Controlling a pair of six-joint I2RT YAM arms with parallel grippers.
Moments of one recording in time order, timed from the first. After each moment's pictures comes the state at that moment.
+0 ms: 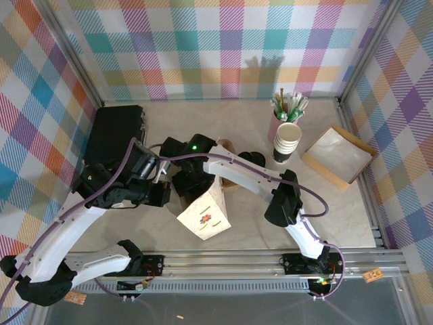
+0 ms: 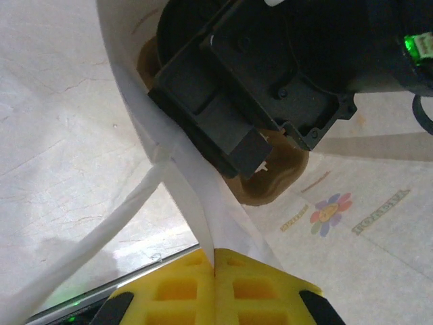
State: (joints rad) left arm -0.72 1.02 1.36 -1.42 0.07 -0.47; right arm 1.10 2.18 2.28 -1.48 0.15 0.54
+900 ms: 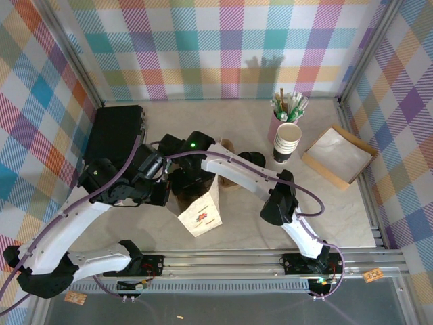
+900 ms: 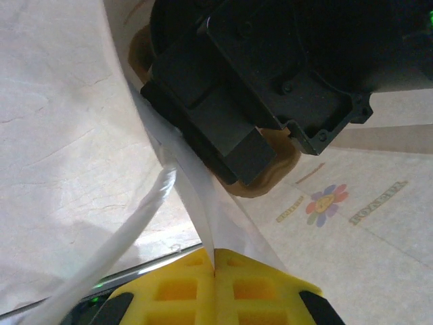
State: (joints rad) left arm -0.78 1.09 1.43 -1.50 -0.03 -0.53; right arm 1.10 2.23 2.38 -1.51 0.06 0.58
